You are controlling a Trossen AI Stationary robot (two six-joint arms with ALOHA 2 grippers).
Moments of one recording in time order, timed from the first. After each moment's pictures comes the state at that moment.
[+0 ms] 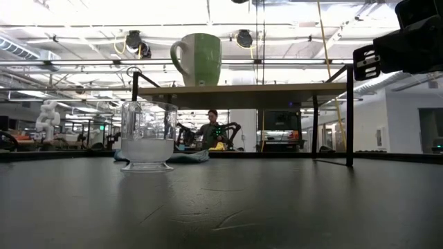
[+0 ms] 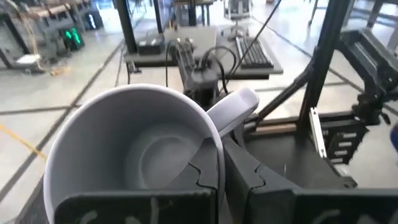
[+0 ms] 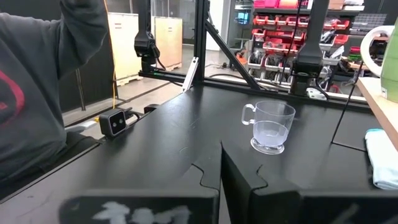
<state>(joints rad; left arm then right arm) 0.08 1.42 1.53 -0.33 0.17 0.10 0.17 0.47 0.01 0.41 -0.24 -0.05</state>
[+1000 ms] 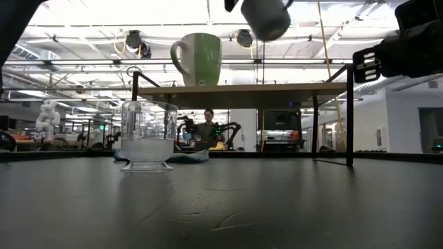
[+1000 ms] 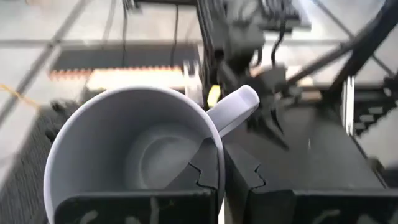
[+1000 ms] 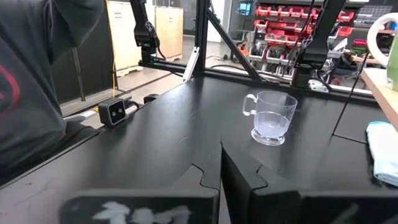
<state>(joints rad) 0.23 1.91 2.17 -0.76 0.30 0.13 0.17 0.49 0.01 0.39 -0.24 -0.07</state>
